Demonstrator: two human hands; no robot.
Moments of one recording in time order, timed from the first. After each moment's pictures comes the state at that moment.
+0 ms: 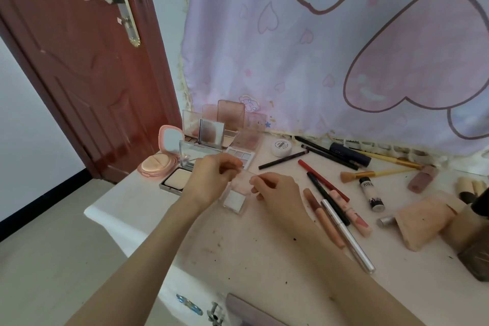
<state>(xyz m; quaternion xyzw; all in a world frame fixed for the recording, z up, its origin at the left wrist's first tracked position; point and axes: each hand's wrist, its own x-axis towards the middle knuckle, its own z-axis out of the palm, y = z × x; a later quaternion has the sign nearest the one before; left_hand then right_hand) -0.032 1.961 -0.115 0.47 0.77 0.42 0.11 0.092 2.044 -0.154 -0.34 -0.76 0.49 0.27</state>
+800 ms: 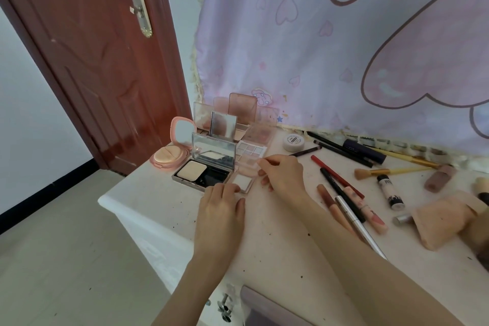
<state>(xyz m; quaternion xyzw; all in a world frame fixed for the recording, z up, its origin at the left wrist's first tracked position) 0.013 1.916 -0.167 0.44 0.82 0.34 -0.14 0.055 2.057 -0.148 -0.38 -0.71 0.50 0.31</state>
